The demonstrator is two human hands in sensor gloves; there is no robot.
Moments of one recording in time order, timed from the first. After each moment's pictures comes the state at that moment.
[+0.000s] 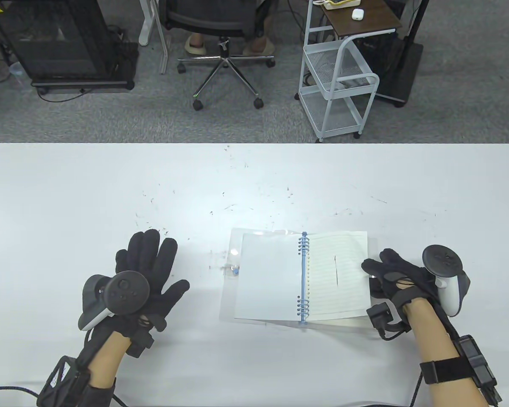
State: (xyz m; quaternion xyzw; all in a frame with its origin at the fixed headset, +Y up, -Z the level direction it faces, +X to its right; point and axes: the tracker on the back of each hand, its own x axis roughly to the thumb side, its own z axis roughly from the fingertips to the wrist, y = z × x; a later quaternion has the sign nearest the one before) left_hand -0.260 -0.658 -0.245 0.02 -0.17 0.17 0.97; right_hand 0.286 -0.718 -0.279 -0.15 0.11 0.83 0.53
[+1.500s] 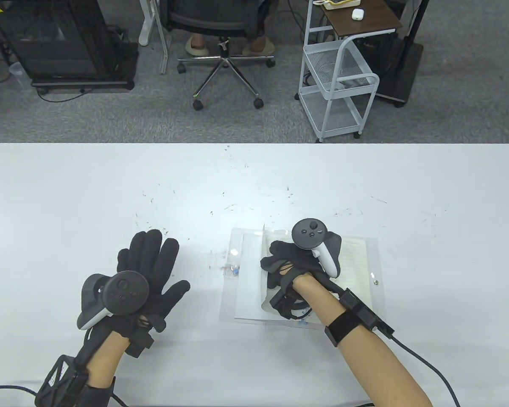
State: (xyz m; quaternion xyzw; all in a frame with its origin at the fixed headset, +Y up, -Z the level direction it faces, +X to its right) left_hand -0.259 -0.655 -0.244 0.02 -0.19 0.18 0.97; right_hand 0.076 -0.739 -0.344 -0.01 0.18 0.89 0.41
